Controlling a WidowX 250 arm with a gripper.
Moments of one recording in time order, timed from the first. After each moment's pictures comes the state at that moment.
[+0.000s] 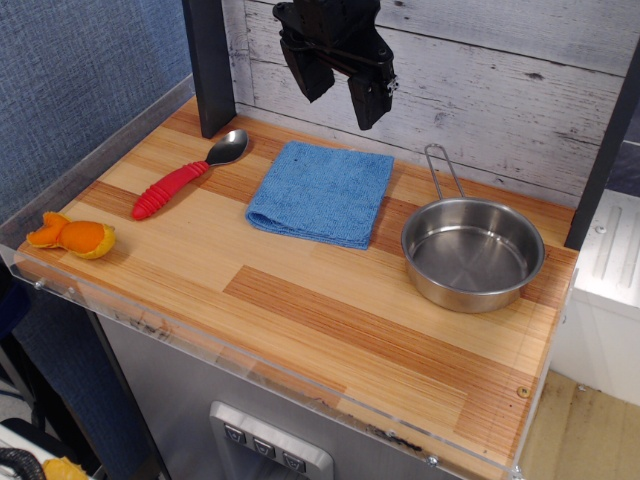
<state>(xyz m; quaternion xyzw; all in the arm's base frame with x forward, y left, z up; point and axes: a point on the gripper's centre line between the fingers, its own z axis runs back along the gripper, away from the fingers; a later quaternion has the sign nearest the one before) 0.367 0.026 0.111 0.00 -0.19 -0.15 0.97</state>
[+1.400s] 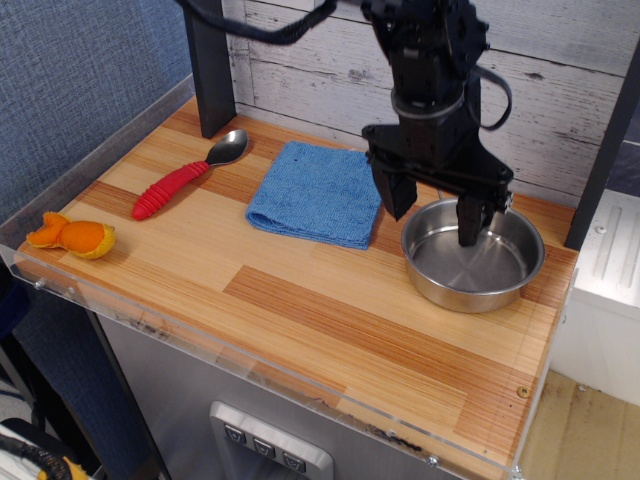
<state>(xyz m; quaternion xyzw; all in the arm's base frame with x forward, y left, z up) 0.333 -0.065 0.061 -0.05 -0.14 -0.07 0.99</state>
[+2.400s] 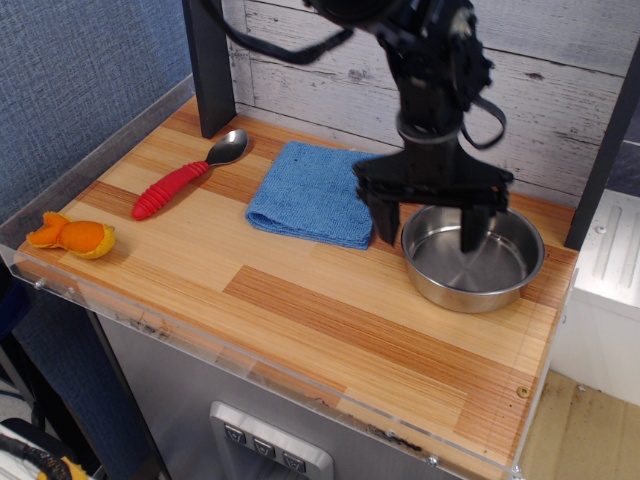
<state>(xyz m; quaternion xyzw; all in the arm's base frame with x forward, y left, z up) 0.341 -0.063 0.033 -0.04 -0.11 0.12 0.99</state>
